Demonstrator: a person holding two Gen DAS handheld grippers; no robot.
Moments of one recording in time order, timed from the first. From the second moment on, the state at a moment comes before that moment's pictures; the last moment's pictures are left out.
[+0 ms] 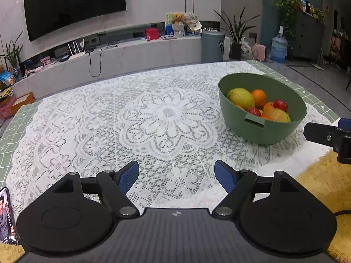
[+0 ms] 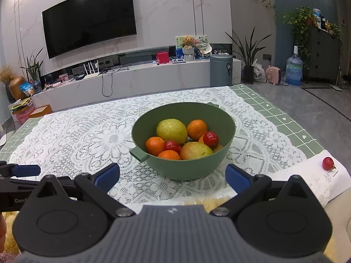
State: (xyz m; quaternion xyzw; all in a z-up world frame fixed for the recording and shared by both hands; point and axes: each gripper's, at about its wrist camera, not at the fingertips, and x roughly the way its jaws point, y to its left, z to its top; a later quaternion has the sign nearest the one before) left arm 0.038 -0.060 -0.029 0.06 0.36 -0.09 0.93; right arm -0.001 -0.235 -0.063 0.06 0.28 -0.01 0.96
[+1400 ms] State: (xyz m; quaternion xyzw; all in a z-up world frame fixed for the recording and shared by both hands) left arm 0.036 -0.062 -0.027 0.07 0.36 -0.09 0.93; right arm -0.002 -0.232 -0.062 0.05 0.28 -0.01 0.96
